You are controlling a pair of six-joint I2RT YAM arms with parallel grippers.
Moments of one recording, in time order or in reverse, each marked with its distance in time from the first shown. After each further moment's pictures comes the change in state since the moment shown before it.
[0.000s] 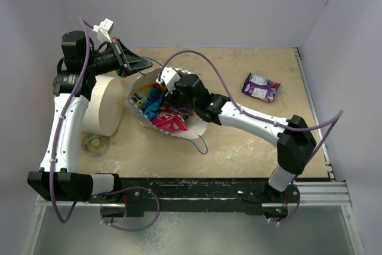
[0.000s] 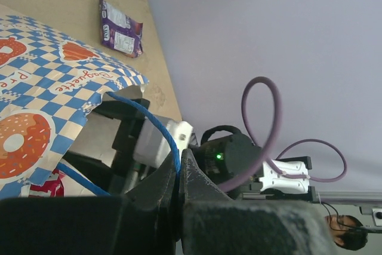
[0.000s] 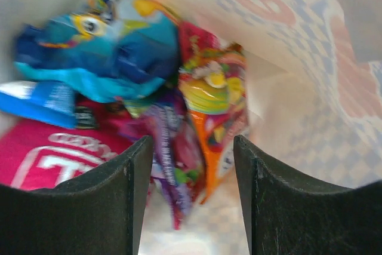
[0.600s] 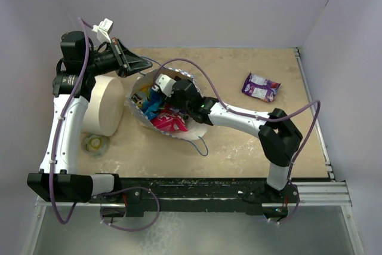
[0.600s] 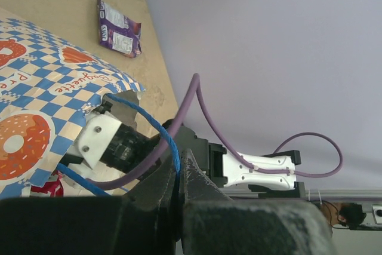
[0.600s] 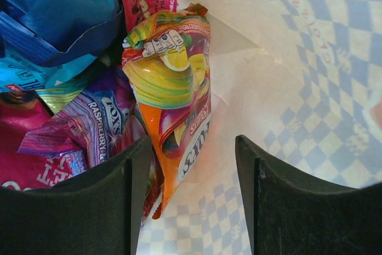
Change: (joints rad) left arm 0.000 -0.013 0.000 0.000 0.003 0.000; right arm -0.005 0.144 -0.015 0.074 0.227 -0.200
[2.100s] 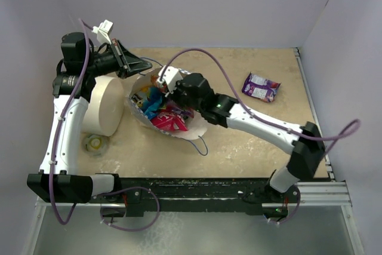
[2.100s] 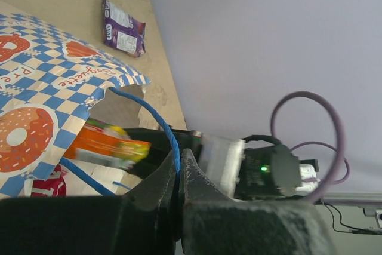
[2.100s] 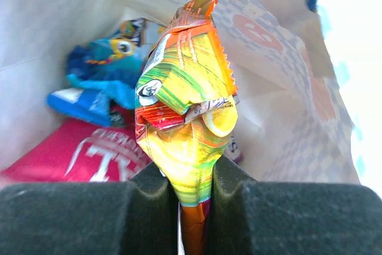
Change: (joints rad) left arm 0.000 -0.005 -0.005 -0.015 -0.011 0.011; right arm 0.036 -0.153 0.069 -0.122 -0.164 0.154
